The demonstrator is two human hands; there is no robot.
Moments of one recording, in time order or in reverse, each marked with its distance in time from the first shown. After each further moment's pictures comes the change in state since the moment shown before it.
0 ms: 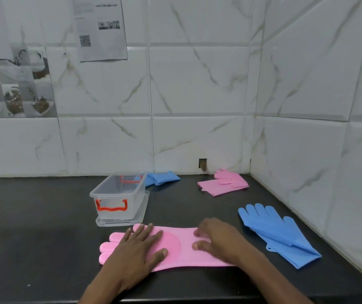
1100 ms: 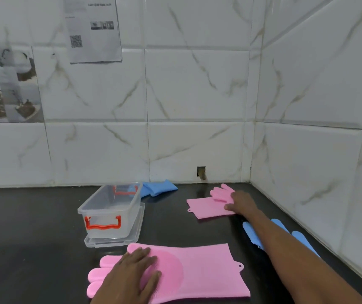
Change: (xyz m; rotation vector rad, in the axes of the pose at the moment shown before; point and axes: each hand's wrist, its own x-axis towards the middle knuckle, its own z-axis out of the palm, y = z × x) left_hand 0.009 -0.008 0.003 -0.160 0.083 -0.002; right_hand 0.128 0.139 -0.034 -0.152 0.127 0.498
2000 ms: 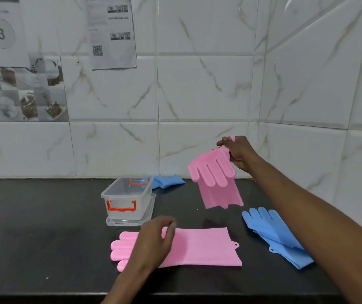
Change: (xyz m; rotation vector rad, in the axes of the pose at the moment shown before) left_hand -0.008 0.060 -0.027 -0.400 0.426 0.016; right_hand -0.053 -0.080 -0.165 1.321 0.104 -0.077
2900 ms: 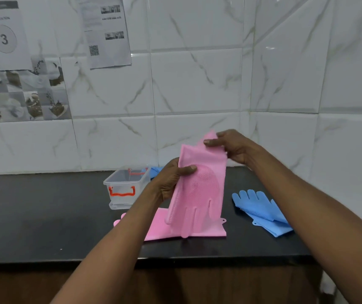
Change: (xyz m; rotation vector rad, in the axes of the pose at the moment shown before) left_hand 0.087 0.080 -0.002 -0.996 -0.428 -0.242; right_hand -0.083 -0.030 -0.024 -0.051 -0.293 0.127
